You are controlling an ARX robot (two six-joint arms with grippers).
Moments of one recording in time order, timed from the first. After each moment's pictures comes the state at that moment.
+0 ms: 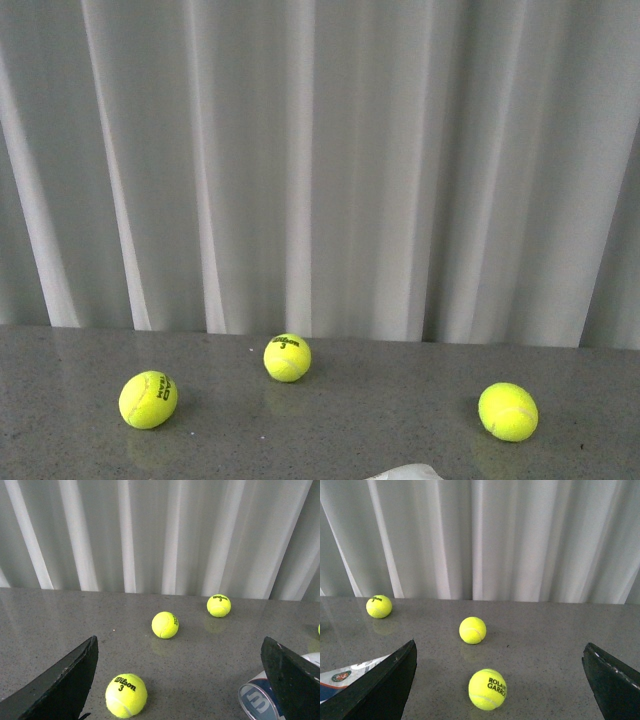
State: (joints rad) left arm 0.00 0.00 0.02 0.00 0.00 0.00; right arm 0.00 0.00 0.00 0.00 0.00 0.00
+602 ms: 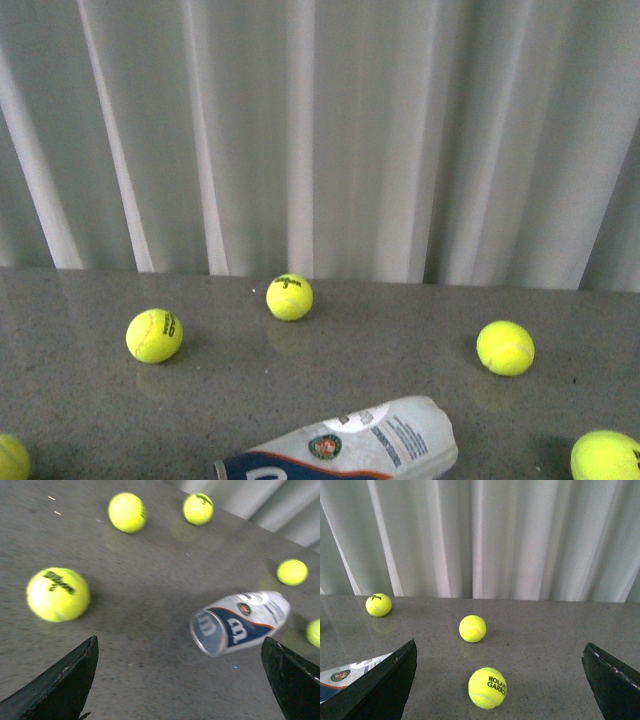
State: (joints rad) left arm 0.06 0.72 0.20 0.08 0.26 -0.27; right arm 0.00 0.00 0.00 0.00 0.00 0.00
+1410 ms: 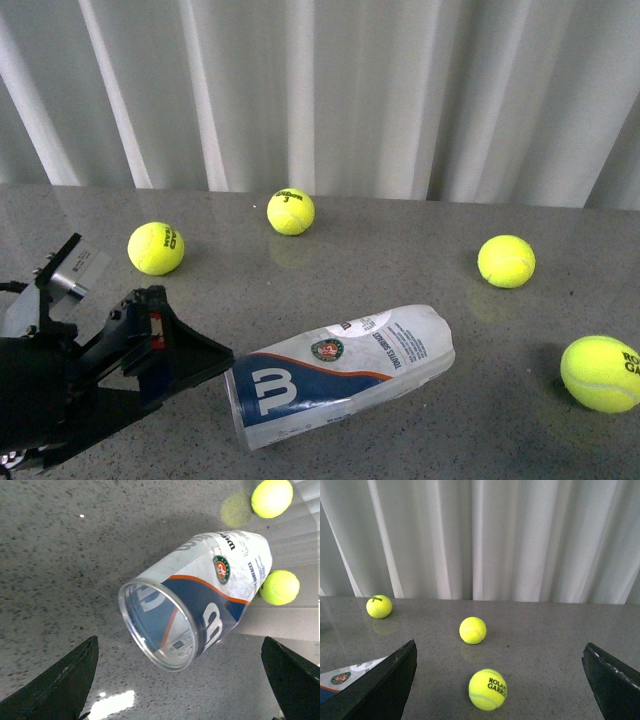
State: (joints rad) left arm -0.15 1.83 0.53 0.58 0.55 -0.54; right arm 0.00 0.00 0.00 0.00 0.00 0.00
